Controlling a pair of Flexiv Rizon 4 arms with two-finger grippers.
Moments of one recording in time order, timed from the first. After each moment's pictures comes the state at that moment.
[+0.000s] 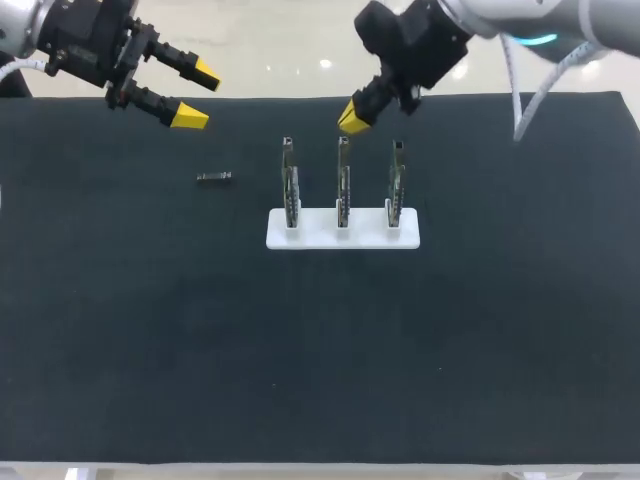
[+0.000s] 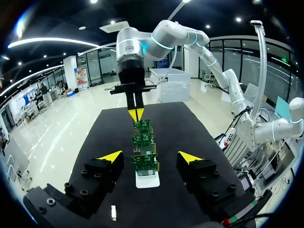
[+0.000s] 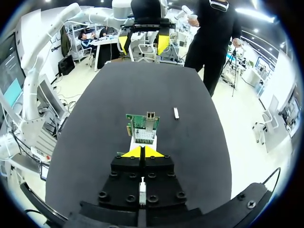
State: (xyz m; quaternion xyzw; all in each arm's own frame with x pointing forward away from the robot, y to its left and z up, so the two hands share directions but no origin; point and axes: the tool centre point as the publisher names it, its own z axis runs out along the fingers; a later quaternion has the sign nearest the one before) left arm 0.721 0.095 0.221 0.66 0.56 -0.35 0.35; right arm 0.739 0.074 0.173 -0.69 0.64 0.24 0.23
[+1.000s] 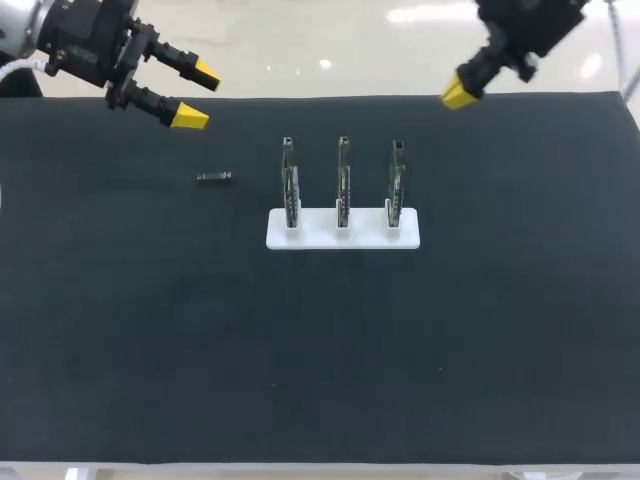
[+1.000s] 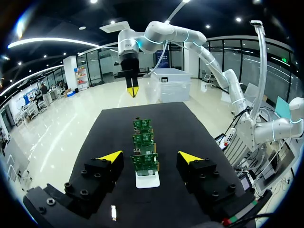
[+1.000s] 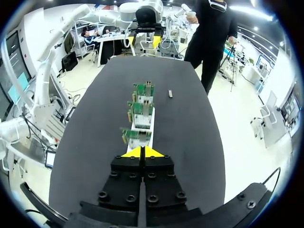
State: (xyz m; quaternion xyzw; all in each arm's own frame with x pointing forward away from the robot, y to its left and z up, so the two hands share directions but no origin) left arm 0.721 0.095 0.221 0.66 0.56 -0.35 0.35; right arm 0.745 -0.065 0.195 -0.69 0.64 0.24 0.22
